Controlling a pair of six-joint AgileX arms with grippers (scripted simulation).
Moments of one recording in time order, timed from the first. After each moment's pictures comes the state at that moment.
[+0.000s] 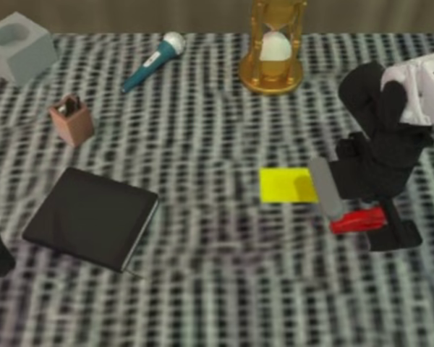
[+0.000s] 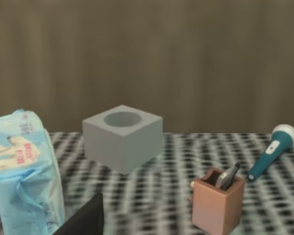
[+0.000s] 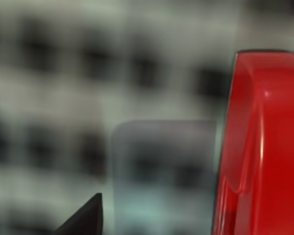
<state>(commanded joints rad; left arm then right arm) 0.00 0.00 0.00 0.00 0.00 0.00 0.36 2.08 1.32 -0.82 0.00 -1.35</state>
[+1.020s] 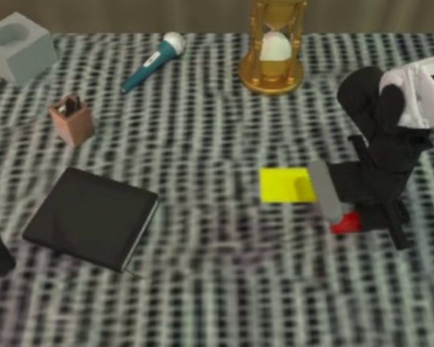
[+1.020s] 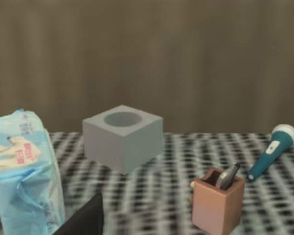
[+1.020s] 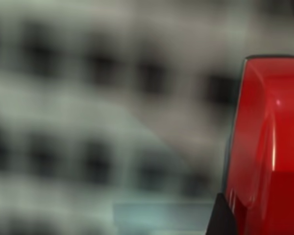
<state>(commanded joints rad) 0.00 0.00 0.00 0.00 0.00 0.00 0.36 2.08 1.31 -0.81 0.00 -1.35</state>
